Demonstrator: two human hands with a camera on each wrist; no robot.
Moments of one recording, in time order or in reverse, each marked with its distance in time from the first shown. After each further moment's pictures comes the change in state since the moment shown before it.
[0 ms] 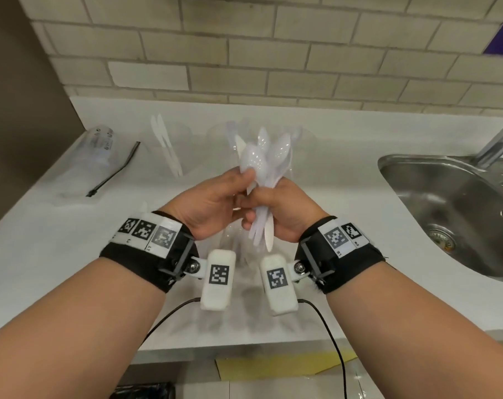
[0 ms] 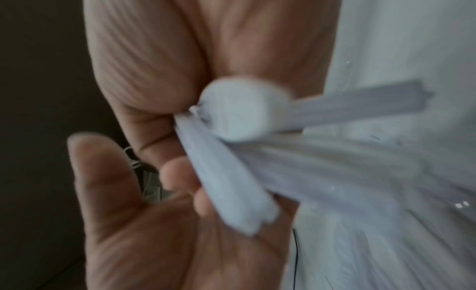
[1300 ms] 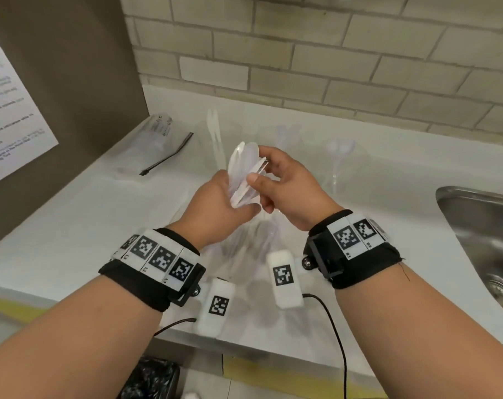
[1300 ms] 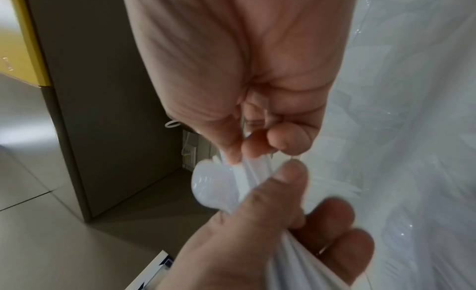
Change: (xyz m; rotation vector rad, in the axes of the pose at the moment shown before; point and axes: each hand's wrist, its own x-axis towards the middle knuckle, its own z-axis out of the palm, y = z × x) left_hand -0.040 -0.012 -0.013 0.939 0.831 0.054; right_hand 0.038 -0.007 0.024 -0.573 0.012 -0.181
